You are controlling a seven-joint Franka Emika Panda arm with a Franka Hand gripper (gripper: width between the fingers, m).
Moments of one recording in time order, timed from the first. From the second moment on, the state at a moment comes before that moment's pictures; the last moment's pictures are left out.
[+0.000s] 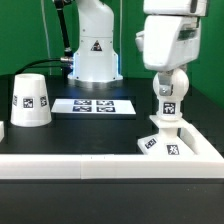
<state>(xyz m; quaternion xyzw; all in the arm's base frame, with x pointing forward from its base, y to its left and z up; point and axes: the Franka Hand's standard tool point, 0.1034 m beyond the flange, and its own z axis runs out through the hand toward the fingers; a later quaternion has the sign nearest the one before) 0.577 0.101 0.112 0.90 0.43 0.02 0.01</state>
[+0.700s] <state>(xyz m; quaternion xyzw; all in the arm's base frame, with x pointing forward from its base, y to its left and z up) 0.578 0.108 0.114 0.99 0.13 0.02 0.01</state>
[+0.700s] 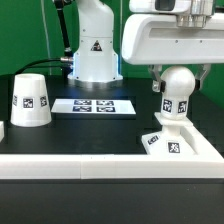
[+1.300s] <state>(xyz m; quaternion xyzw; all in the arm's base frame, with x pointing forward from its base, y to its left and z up) 0.575 0.105 0.113 0.99 -0.15 0.02 0.00</state>
